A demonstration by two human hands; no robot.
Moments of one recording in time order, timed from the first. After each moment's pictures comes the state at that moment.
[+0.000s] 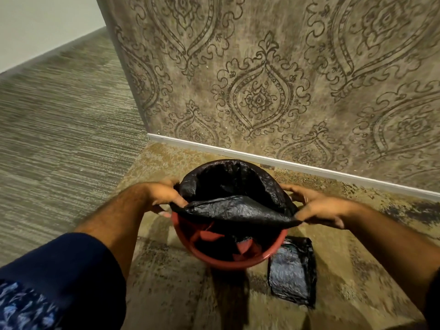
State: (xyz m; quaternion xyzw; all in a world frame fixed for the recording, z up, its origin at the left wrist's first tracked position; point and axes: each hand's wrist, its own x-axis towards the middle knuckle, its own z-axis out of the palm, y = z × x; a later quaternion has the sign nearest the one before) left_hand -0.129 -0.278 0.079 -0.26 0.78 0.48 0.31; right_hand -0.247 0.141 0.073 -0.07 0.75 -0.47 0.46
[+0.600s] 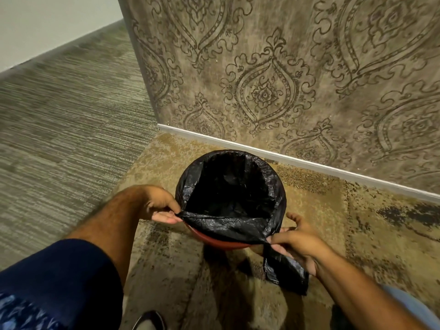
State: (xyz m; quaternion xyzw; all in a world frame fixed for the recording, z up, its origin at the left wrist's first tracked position) left_hand -0.070 -0.256 0.082 -0.42 0.60 0.57 0.38; right_hand -0.116 0.114 0.048 0.19 0.68 -0.62 0.34
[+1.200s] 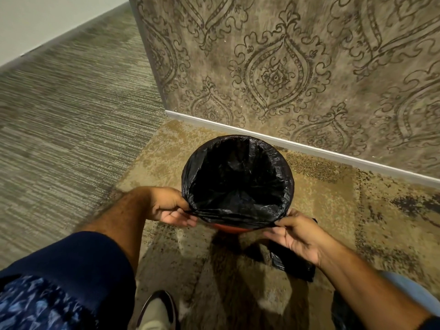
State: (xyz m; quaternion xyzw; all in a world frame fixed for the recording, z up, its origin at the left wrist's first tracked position) left_hand -0.041 -0.245 0.053 -0.35 0.57 0.63 0.40; right_hand -0.117 0.111 0.027 0.19 0.50 -0.72 0.45
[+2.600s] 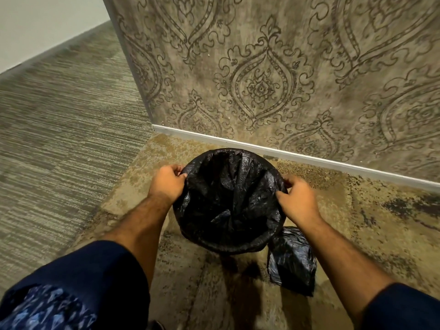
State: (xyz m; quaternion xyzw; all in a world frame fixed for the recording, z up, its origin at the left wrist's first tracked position) left_hand -0.121 -0.241 0.039 -0.33 0.84 0.42 -0.06; right_hand -0.193 0.081 0.042 -0.02 0.93 -0.35 0.06
